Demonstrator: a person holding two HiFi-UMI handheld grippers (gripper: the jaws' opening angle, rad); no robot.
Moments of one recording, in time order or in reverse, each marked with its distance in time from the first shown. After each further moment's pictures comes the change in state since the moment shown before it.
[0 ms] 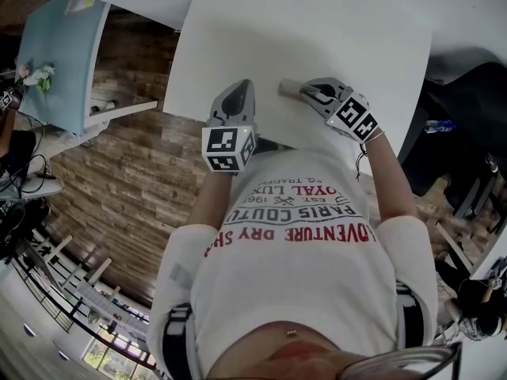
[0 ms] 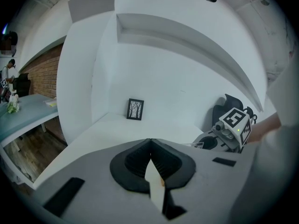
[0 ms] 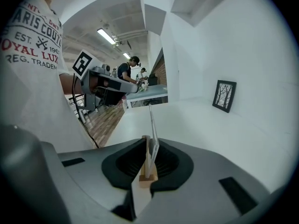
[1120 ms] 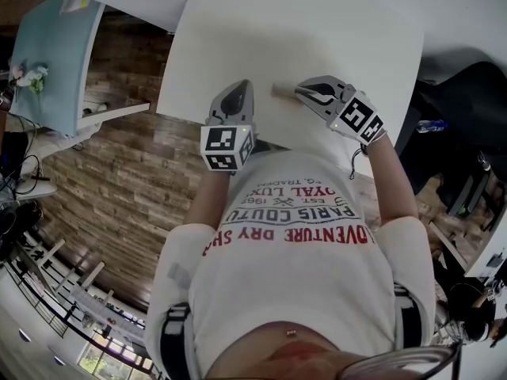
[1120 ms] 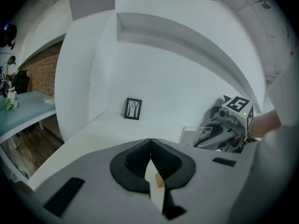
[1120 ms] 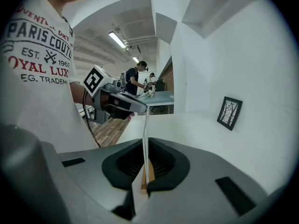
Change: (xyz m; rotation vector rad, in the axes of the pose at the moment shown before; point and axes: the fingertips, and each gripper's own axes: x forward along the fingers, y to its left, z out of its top) left arm 0.001 -0.006 0.003 -0.017 -0.004 -0.024; right arm -0.025 0.010 0.051 -0.103 -0.060 0.053
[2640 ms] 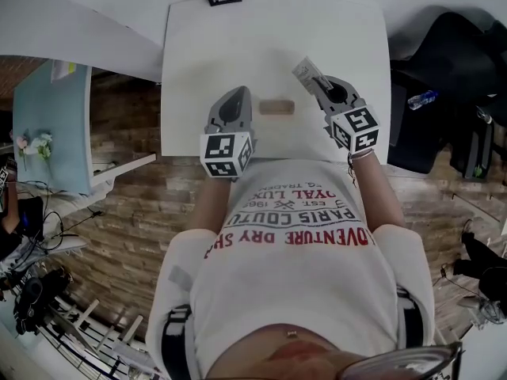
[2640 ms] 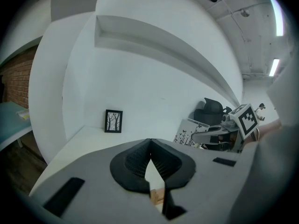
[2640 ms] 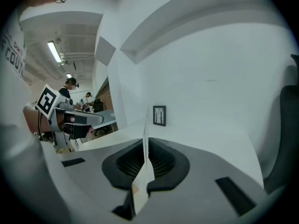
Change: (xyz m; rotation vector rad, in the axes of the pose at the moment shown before) left arm 0.012 -0.047 0.042 0.140 -0.078 -0.210; right arm -0.106 -0.047 -0.020 0.404 -0.207 -0.767
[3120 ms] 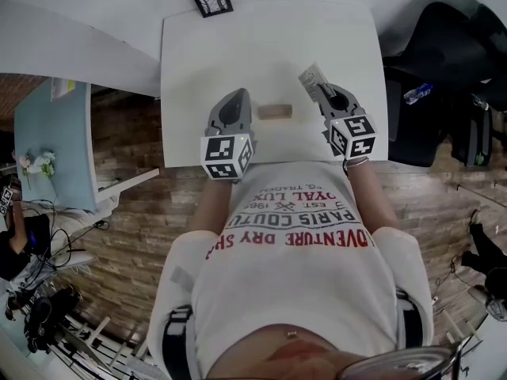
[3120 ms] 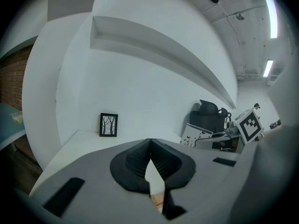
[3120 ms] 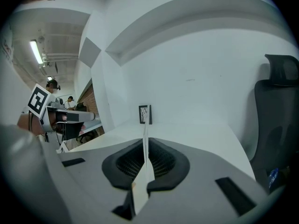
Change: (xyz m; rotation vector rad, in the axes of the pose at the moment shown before) left arm -0.002 -0.003 0.011 0.020 -0.028 -0.054; right arm -0.023 -0.008 -0.016 0.107 -0.011 -0.192
